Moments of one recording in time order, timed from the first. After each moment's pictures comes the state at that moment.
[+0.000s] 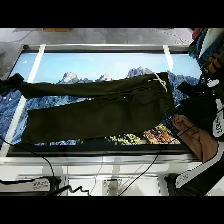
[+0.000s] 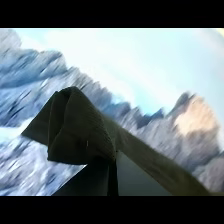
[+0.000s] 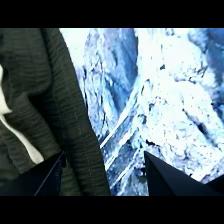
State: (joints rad) left arm 0.43 -1.48 1.36 1.32 -0.60 -1.64; right arm -0.45 -1.91 1.65 -1.02 0.88 1.24
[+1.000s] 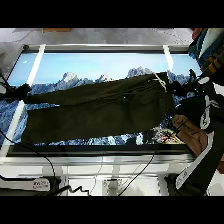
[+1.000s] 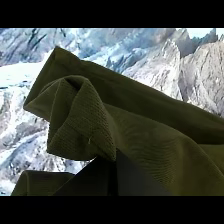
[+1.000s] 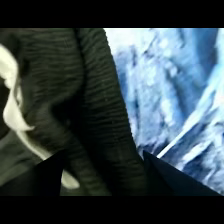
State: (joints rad) left arm 0.40 -1.54 1.36 1.42 -0.75 -1.64; right arm -0.43 -2.23 2.00 -0.89 1.20 1.36
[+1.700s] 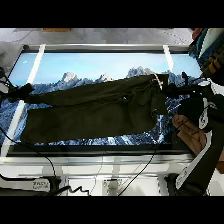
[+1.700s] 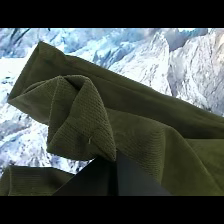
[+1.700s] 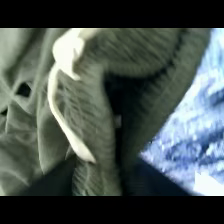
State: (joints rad) left arm 0.38 -1.55 1.36 1.41 -0.75 -1.64; right arm -0.42 -2.26 2.02 -0.62 1.40 1.10
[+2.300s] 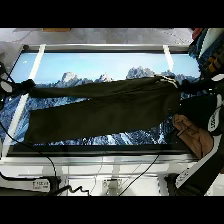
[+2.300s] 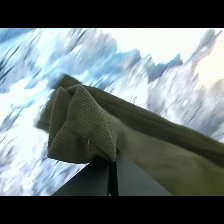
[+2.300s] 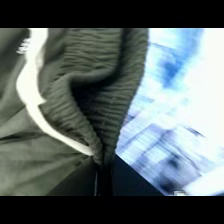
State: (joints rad) left arm 0.34 -1.56 1.36 1.40 -0.58 -1.64; right arm -0.51 -2.10 2.02 -0.99 1.29 1.27
